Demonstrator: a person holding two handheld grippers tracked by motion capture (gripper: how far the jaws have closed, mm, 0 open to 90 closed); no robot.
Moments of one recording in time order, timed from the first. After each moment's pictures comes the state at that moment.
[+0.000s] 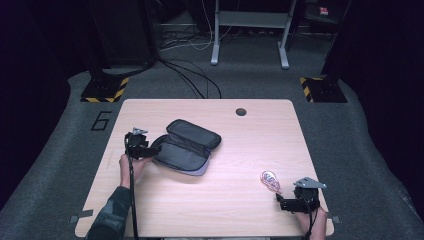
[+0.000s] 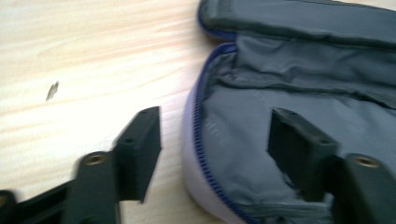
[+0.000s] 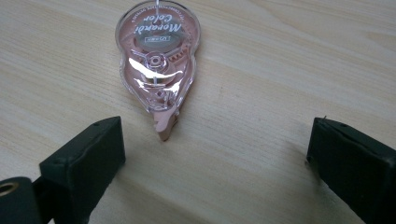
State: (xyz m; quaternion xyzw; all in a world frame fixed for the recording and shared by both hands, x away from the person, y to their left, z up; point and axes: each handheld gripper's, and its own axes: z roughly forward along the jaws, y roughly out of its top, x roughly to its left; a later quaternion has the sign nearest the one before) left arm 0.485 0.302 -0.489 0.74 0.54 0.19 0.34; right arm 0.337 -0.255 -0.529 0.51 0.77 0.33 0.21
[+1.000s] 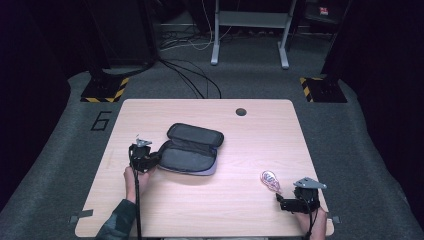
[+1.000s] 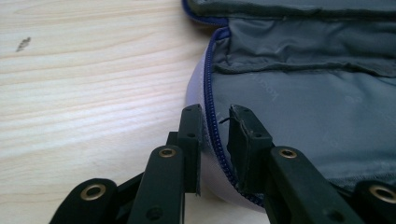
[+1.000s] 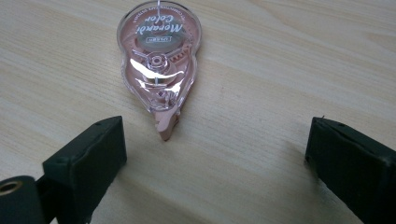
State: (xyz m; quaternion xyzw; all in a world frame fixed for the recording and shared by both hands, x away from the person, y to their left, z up) left arm 0.444 0.274 -0.497 0.73 0.56 0.20 0.35; right arm 0.337 -0.256 -0.529 0.50 0.77 0.33 0.22
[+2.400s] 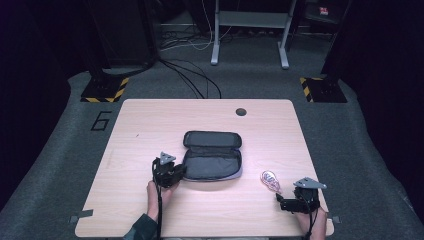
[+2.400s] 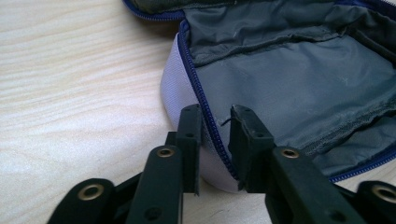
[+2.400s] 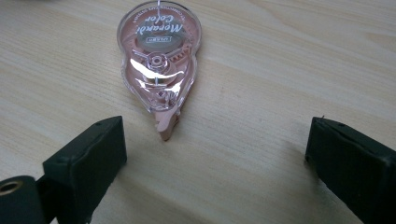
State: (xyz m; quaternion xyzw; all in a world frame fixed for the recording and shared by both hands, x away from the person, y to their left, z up) left arm 0.401 0.201 -0.507 0.74 0.51 0.16 0.40; right arm 0.337 -0.256 -0.529 0.50 0.77 0.33 0.22
